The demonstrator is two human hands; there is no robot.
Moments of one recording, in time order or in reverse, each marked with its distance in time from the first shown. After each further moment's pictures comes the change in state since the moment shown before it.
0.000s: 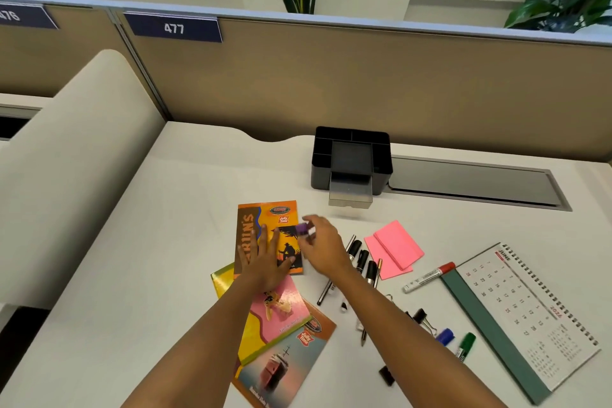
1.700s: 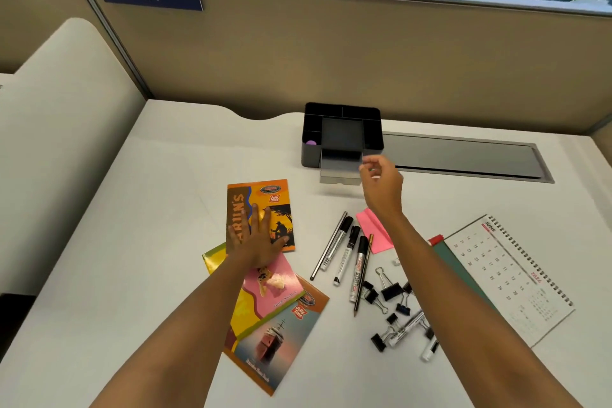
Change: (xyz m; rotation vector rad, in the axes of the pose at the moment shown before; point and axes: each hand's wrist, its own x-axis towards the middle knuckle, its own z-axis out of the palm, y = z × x) left_hand -0.001 0.002 -0.008 0.041 -0.091 -0.024; right_hand 0.032 0.030 -0.111 0.115 0.525 0.018
